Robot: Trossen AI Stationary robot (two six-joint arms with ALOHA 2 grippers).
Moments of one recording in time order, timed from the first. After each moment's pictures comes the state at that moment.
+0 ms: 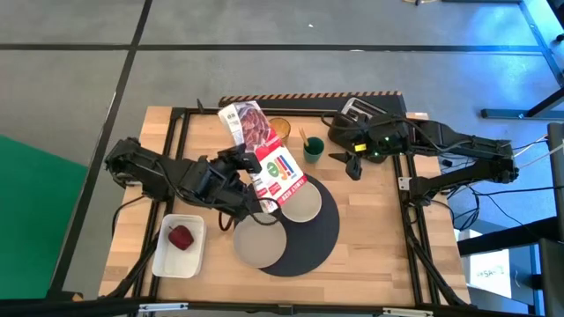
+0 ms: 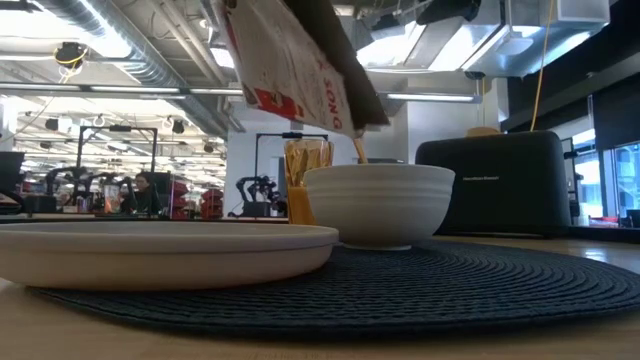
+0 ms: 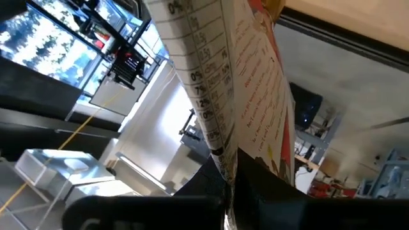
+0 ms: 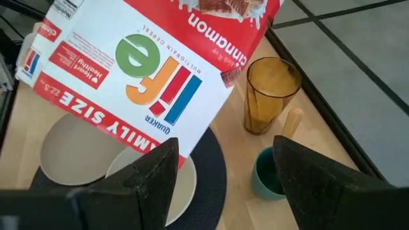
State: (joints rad) left arm -0.36 1.64 1.75 -1.55 -1.23 1.11; right arm -0.08 1.15 1.33 -0.79 0.11 0.13
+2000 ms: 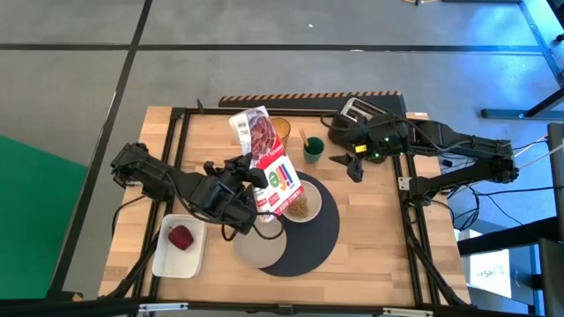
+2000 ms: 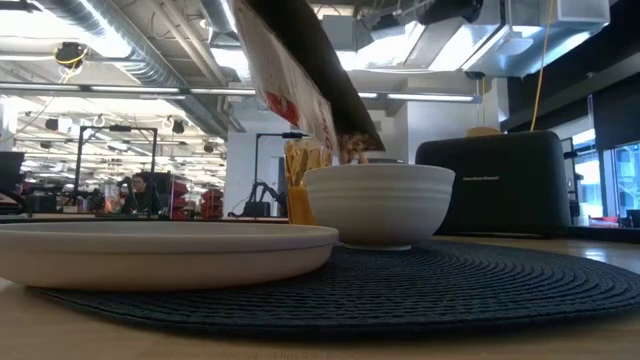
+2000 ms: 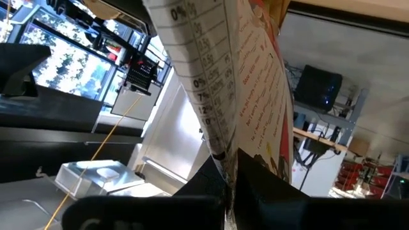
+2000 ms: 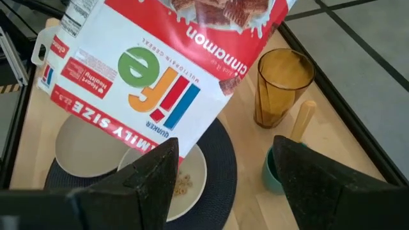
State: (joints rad) left arm -0.41 1.71 1.75 -1.55 -1.28 1.18; right arm -0.08 1.15 1.33 -0.81 0.07 0.15
